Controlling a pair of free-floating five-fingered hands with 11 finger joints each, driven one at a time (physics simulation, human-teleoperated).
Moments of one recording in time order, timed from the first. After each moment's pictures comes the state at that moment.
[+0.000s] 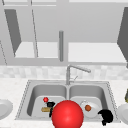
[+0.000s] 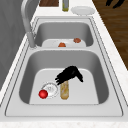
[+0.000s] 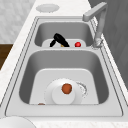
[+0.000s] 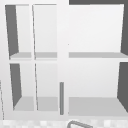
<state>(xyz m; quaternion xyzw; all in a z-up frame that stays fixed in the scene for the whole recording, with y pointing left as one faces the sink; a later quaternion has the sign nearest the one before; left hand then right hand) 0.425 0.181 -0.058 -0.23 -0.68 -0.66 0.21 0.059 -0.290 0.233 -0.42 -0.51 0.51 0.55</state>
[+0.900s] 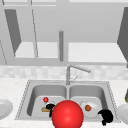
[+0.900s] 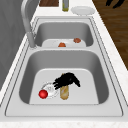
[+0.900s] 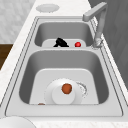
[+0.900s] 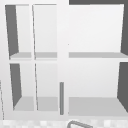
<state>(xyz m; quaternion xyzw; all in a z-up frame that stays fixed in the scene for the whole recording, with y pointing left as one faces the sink) 0.440 0.194 -0.109 -0.24 -0.71 -0.64 0.19 0.059 -0.290 0.233 -0.42 -0.51 0.51 0.55</state>
